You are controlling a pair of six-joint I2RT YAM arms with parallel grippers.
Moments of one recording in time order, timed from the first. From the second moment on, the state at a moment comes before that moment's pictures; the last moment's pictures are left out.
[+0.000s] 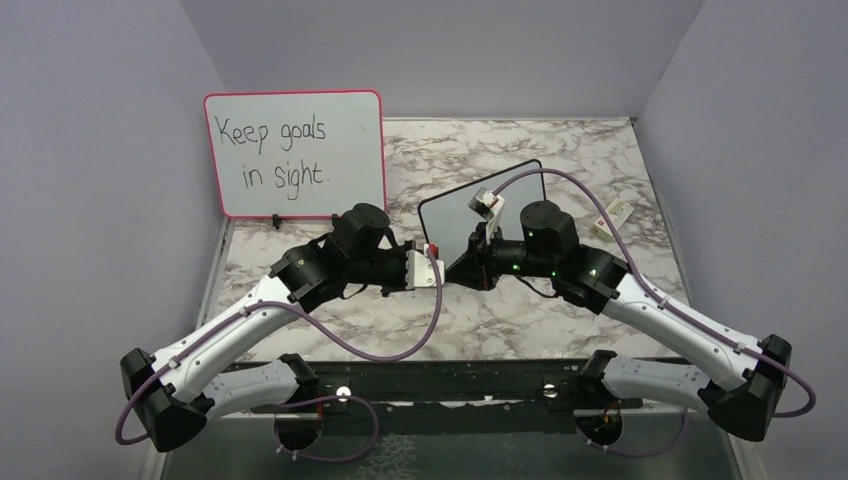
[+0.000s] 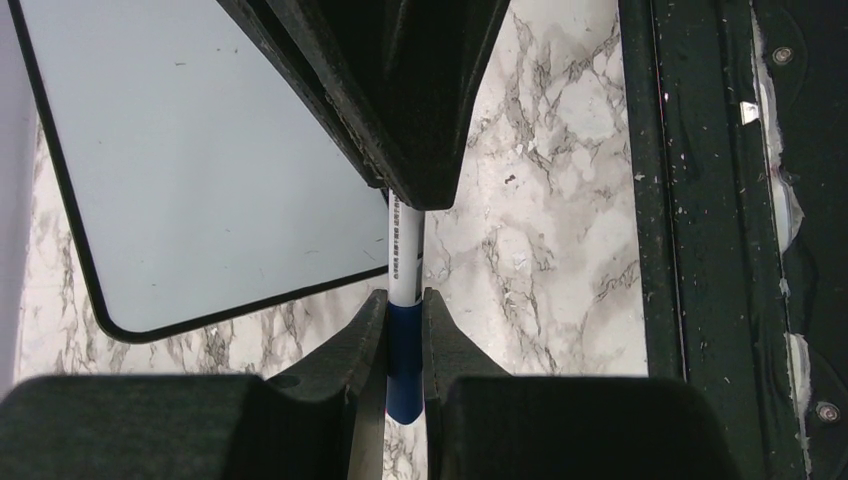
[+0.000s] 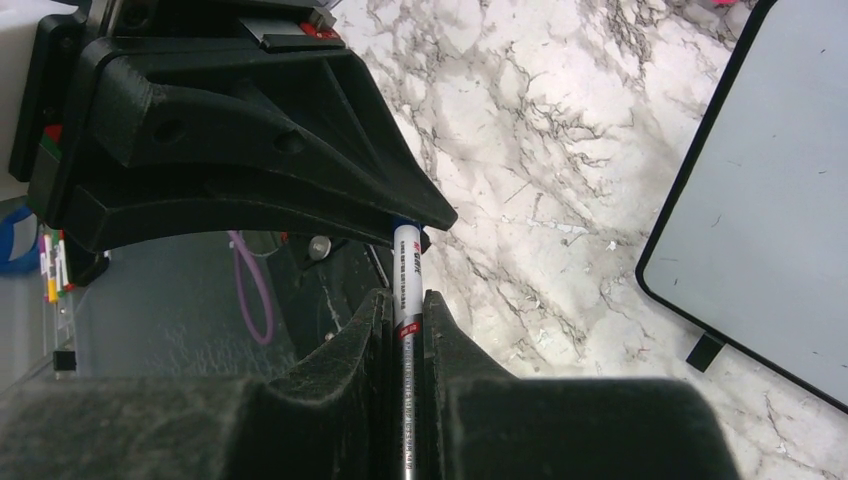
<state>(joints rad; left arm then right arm) -0.83 1.03 1.02 -0.61 0.47 0.70 0.86 1.05 0.96 -0.28 -0.39 0.30</state>
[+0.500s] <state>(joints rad) -0.83 1.00 0.98 -0.58 0.44 0.70 0.86 1.03 0.96 -0.29 -0.40 0.30</state>
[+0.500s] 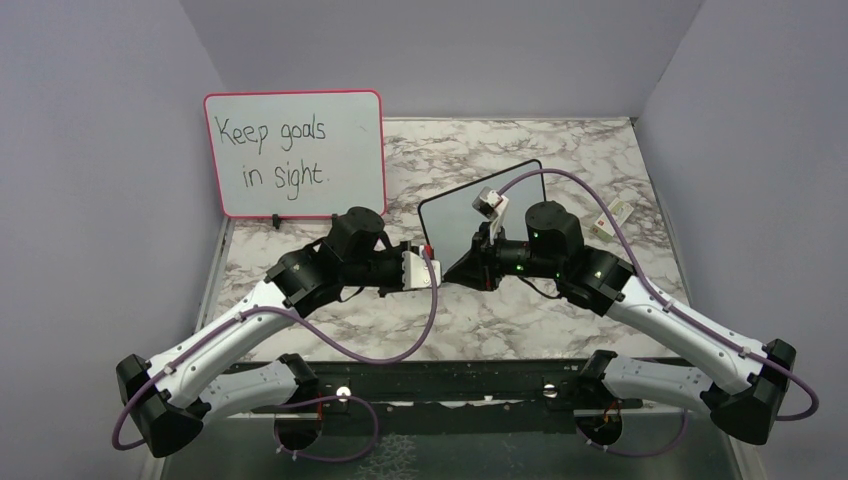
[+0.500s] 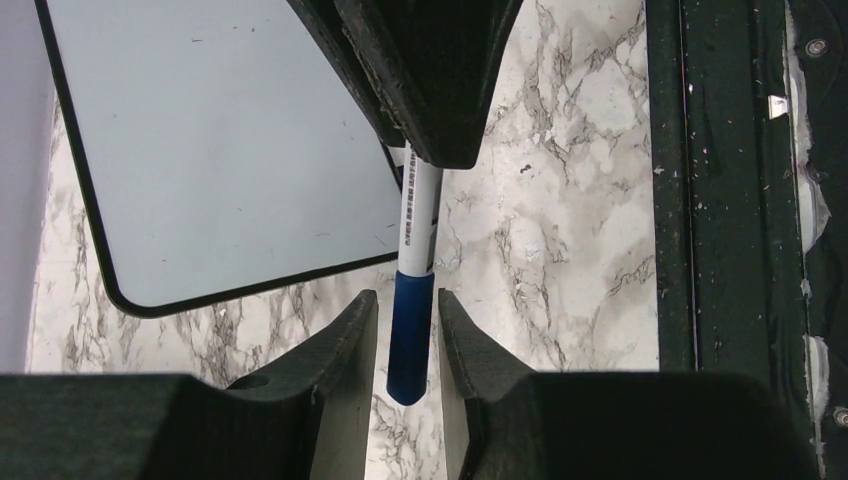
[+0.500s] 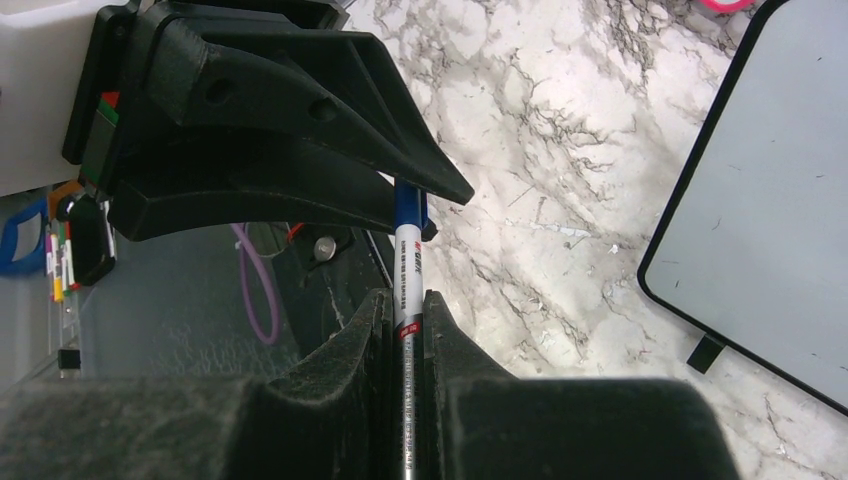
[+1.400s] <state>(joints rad) -0.85 1.01 0.95 -0.47 0.46 0.70 0.85 0.98 0.99 -0.38 -0.38 0.28</state>
